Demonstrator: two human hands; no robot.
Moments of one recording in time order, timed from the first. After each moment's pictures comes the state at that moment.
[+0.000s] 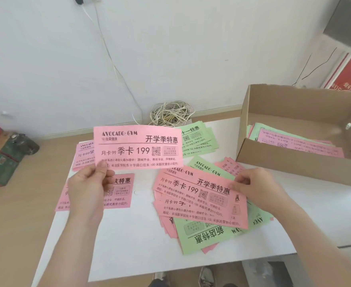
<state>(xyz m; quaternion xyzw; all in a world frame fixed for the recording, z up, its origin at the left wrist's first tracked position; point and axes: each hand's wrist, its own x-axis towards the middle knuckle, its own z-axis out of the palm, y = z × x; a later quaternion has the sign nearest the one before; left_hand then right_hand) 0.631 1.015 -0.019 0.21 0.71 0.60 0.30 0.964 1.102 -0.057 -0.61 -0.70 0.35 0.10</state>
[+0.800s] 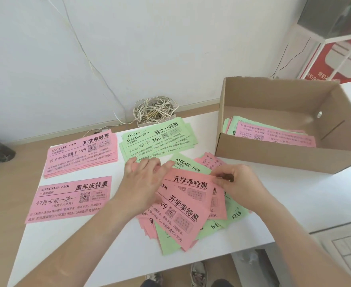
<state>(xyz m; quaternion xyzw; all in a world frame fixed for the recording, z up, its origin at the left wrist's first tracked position) 0.716 1.065 -0.062 0.80 0.59 -0.06 -0.03 0.973 1.096 -0.063 -0.56 -0.69 0.40 0.21</state>
